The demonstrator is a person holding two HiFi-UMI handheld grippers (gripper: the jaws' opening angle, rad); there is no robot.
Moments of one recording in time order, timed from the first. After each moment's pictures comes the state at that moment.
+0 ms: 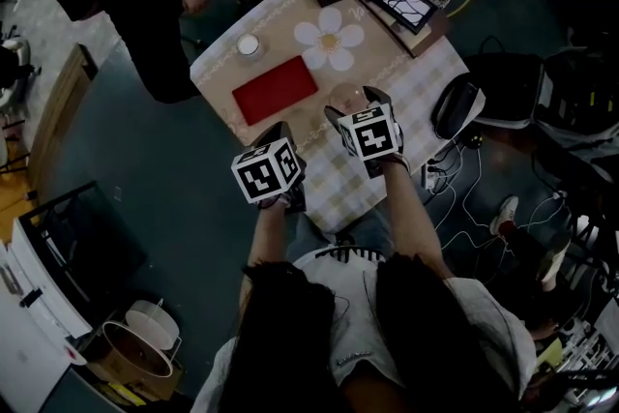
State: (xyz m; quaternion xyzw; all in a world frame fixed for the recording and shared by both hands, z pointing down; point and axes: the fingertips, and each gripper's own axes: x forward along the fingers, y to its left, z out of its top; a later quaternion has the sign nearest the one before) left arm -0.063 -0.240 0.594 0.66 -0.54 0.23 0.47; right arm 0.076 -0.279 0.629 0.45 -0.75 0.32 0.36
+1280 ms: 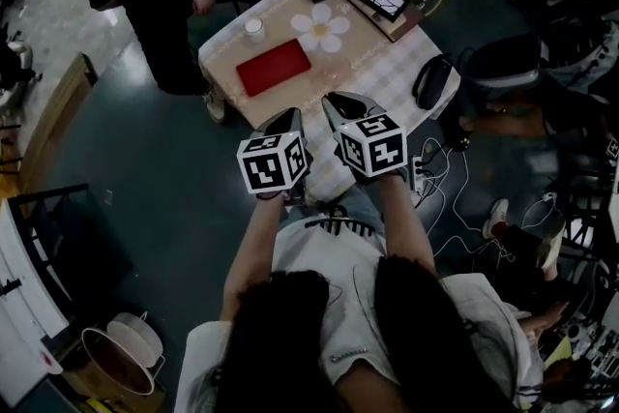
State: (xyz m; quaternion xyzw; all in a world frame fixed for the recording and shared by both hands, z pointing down) left arm -0.038 -0.155 0.498 0.77 -0.48 0.17 0.38; right arm 0.026 -0.170 0.481 0.45 -0.82 0.27 0.22
